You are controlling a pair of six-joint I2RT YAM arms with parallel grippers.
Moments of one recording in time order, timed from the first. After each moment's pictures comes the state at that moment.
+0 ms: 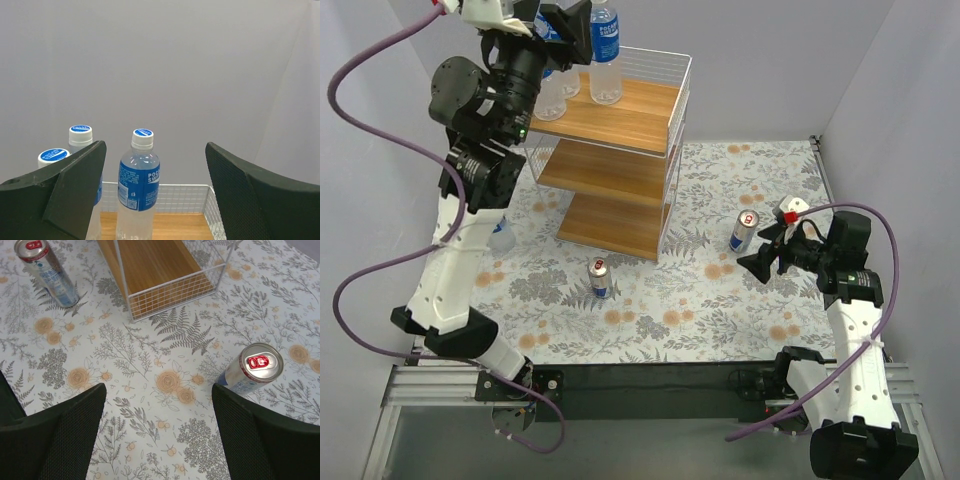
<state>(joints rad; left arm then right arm) -0.55 1.59 2.29 -0.14 -0.22 -0.03 -0.12 0.79 0.80 -0.57 -0.94 -0.46</state>
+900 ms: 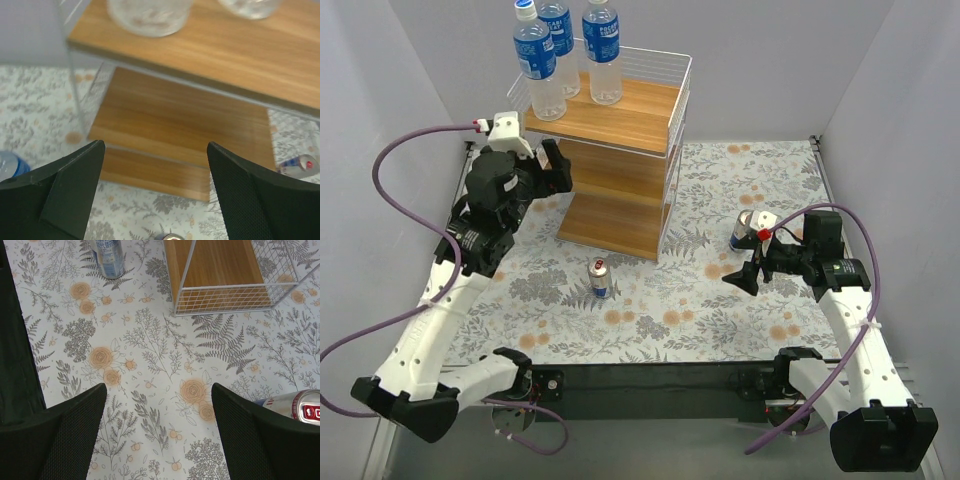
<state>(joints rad) -0.48 1.08 1.39 -0.43 -0.29 -0.24 0.05 0.88 0.80 -0.69 -1.01 -0.74</state>
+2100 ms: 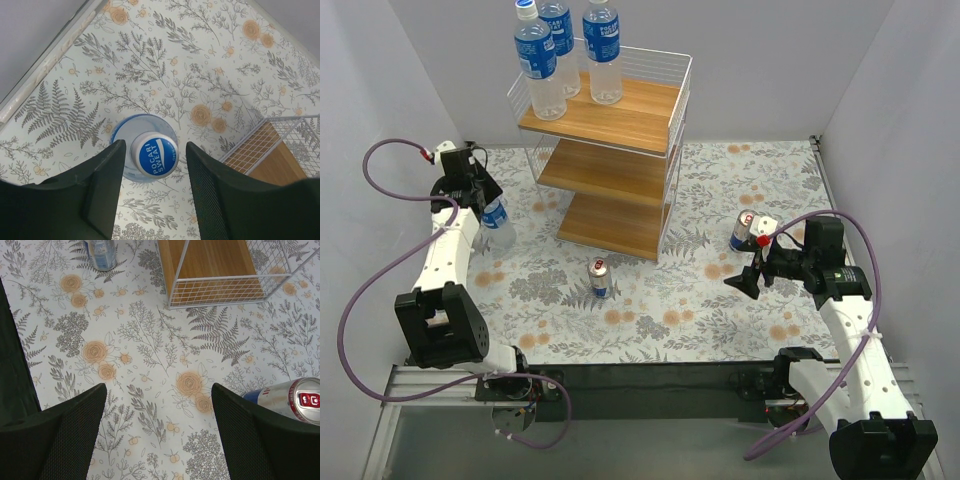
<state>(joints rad) 0.18 1.45 1.23 -0.42 -0.23 -0.45 0.05 0.83 0.77 -0.69 -0.96 -0.74</state>
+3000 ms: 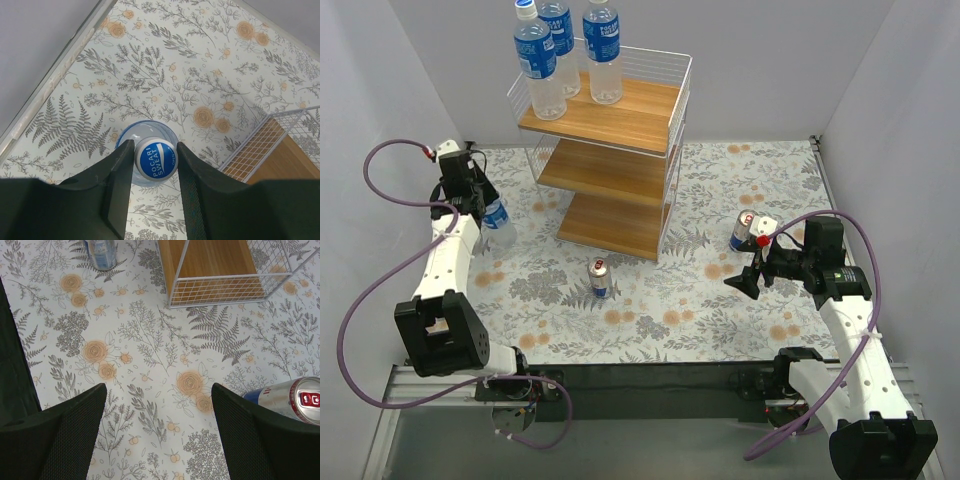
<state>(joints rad) 0.18 1.41 1.19 -0.35 -0.20 -0.35 0.05 0.82 0.77 -0.69 -0.96 -0.74</state>
